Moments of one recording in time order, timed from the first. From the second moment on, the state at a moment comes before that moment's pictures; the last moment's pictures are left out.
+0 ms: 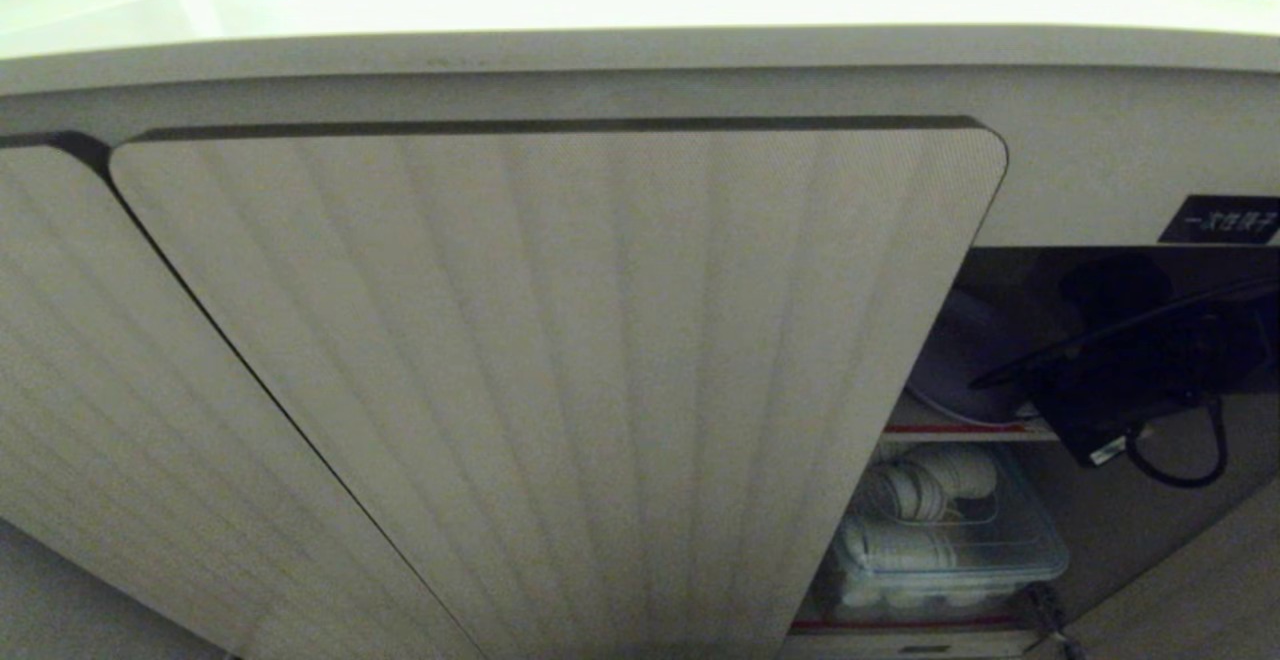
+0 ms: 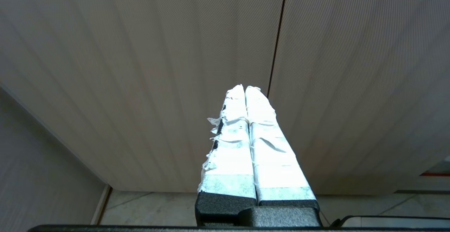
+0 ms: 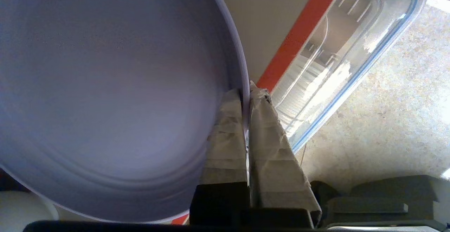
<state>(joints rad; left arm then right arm) 0.00 0.00 0.00 0.00 0.01 0.00 -0.06 1.96 -1.12 0.05 -0.06 1.09</state>
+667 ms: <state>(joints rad) 0.00 0.00 0.00 0.00 0.01 0.00 -0.06 1.97 -1.14 0.06 -0.06 1.10</state>
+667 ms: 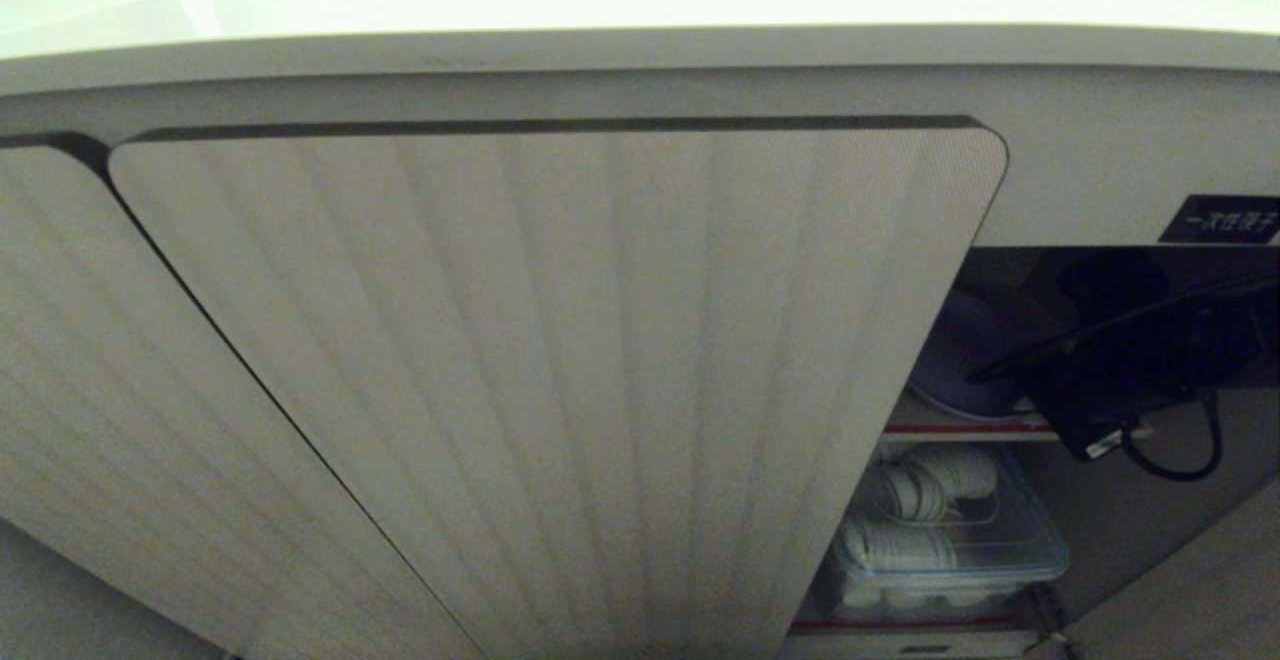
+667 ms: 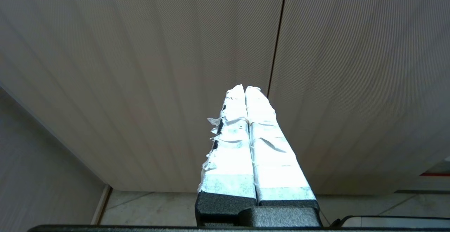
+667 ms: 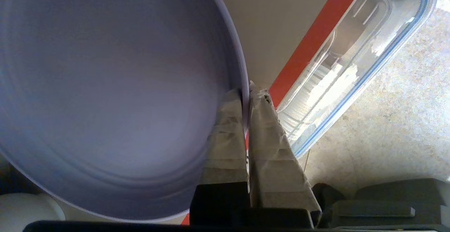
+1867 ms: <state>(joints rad) 0.00 0.00 0.00 0.00 0.01 0.00 -0.06 1.97 -1.14 0.05 -0.07 1.10</state>
